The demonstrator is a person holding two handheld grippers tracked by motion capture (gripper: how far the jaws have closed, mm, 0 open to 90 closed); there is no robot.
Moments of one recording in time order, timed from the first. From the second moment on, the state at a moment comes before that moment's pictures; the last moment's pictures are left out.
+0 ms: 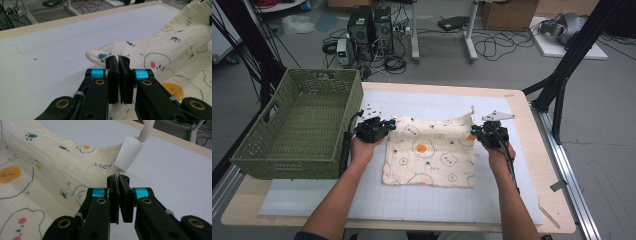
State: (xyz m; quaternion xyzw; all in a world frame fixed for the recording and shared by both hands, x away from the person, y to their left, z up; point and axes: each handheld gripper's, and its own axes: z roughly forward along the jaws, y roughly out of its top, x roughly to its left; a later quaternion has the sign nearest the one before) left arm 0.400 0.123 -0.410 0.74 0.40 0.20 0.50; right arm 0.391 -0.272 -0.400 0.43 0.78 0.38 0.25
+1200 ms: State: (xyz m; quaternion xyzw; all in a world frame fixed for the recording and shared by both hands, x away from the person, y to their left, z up) left arm 0.379 0.132 -0.410 0.74 0.39 0.20 0.51; right arm 0.376 -0.265 -0.388 0.40 0.79 0.39 0.24
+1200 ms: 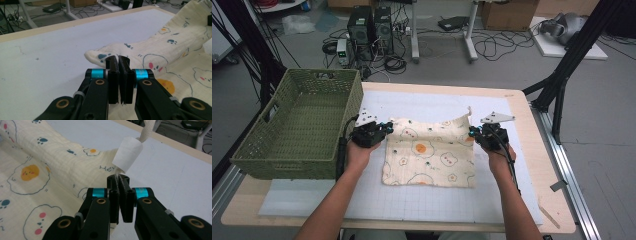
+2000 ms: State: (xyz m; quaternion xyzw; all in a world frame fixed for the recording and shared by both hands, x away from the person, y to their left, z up) left arm 0.329 0.130 -0.421 0.76 0.34 0.20 0.52; right arm 0.331 -0.272 -0.408 0.38 0.80 0.41 0.21
